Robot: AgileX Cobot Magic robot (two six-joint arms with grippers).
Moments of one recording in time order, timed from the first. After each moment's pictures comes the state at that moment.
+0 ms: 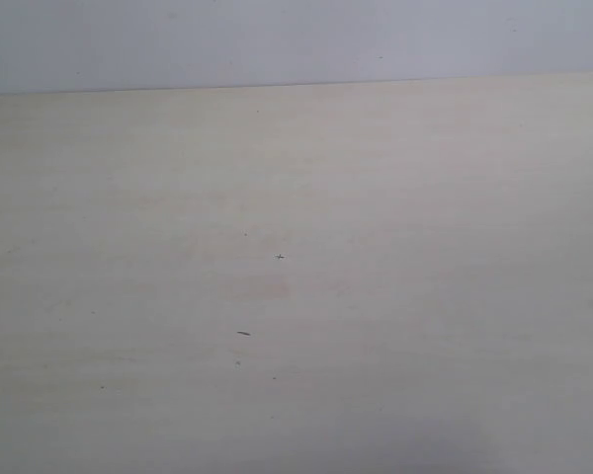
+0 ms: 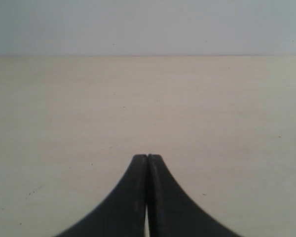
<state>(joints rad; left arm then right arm) -0.05 0.01 0.00 -0.17 0.35 0.15 0.03 0.01 0.00 0.10 0.25 -0.23</state>
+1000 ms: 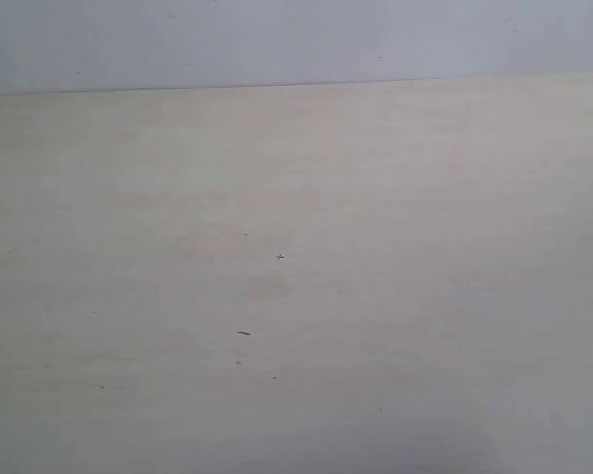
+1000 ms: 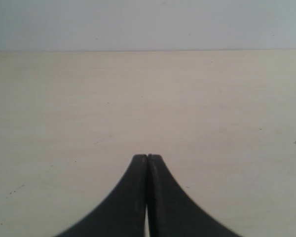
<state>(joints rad) -0.10 0.01 0.00 -0.18 0.37 0.15 0.03 0.01 0.00 0.10 0.25 -0.23</state>
